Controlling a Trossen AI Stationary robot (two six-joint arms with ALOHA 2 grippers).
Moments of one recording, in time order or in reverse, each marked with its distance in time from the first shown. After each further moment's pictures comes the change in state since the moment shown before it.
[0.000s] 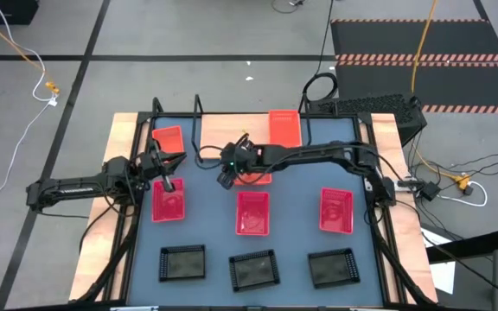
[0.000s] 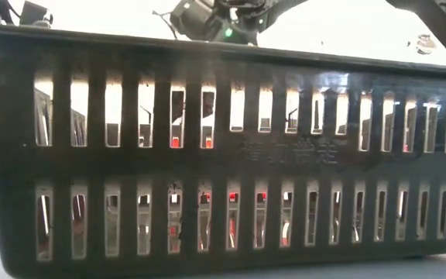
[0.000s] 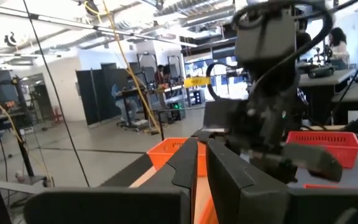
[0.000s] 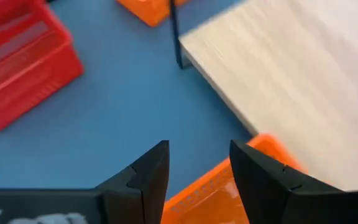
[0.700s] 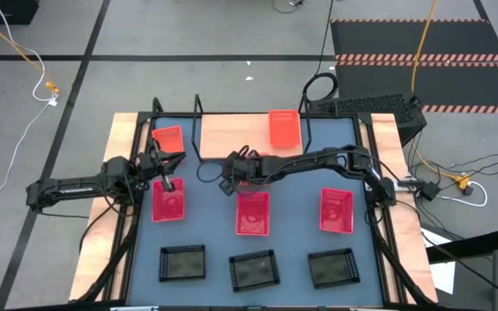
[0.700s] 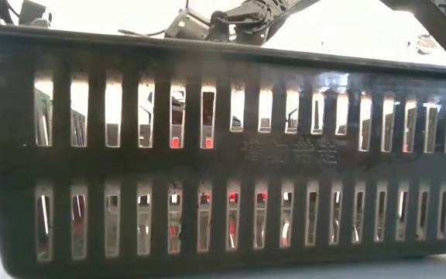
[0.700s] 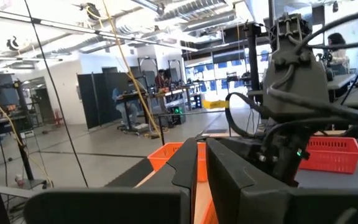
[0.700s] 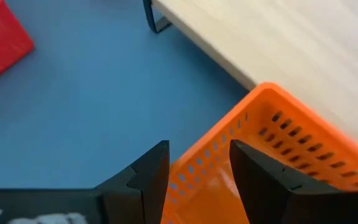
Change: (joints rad) left arm 0.000 0.000 0.000 0.021 0.000 0.001; right arm 0.043 0.048 -0.076 0.035 0.123 0.116
